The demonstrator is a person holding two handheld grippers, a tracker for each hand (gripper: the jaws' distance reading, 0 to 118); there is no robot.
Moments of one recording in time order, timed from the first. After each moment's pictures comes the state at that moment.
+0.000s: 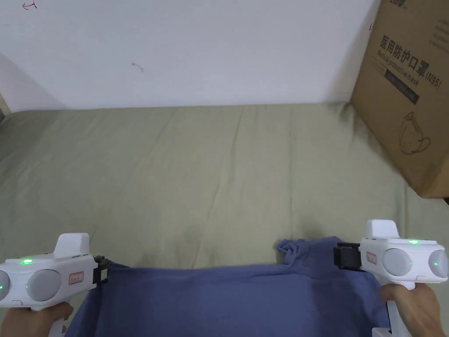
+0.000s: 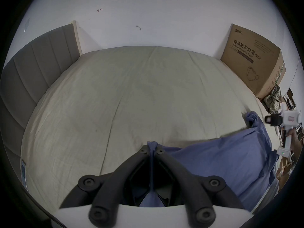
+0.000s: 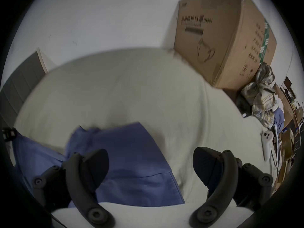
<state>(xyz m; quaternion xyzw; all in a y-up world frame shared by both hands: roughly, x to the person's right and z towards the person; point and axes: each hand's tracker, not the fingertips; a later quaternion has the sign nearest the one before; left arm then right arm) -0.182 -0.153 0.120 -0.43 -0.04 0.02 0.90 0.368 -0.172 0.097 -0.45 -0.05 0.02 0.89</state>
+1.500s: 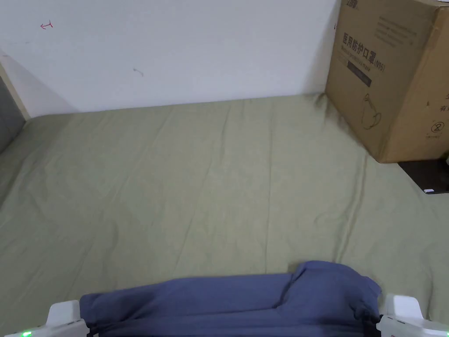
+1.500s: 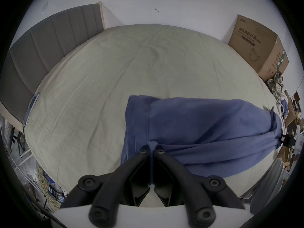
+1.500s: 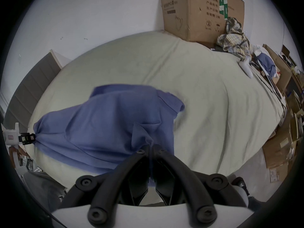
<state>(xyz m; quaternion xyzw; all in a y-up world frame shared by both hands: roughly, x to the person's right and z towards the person) -0.194 -0.205 0.361 -0.49 0.03 0.04 0.87 0.396 -0.197 0.419 -0.46 -0.03 -0.08 0.88</state>
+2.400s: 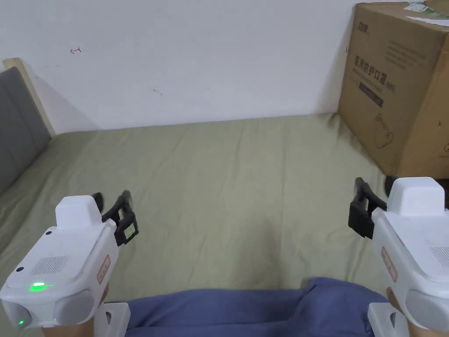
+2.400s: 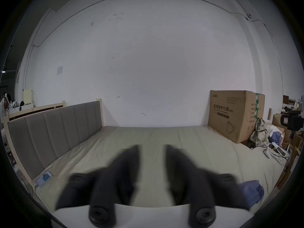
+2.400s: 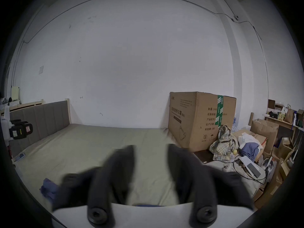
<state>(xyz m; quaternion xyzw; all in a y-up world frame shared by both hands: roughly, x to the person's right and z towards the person) -0.106 0.012 0.371 -0.07 0.01 0.00 1.00 0.295 0.040 0.418 -0.07 -0.05 0.03 1.00</state>
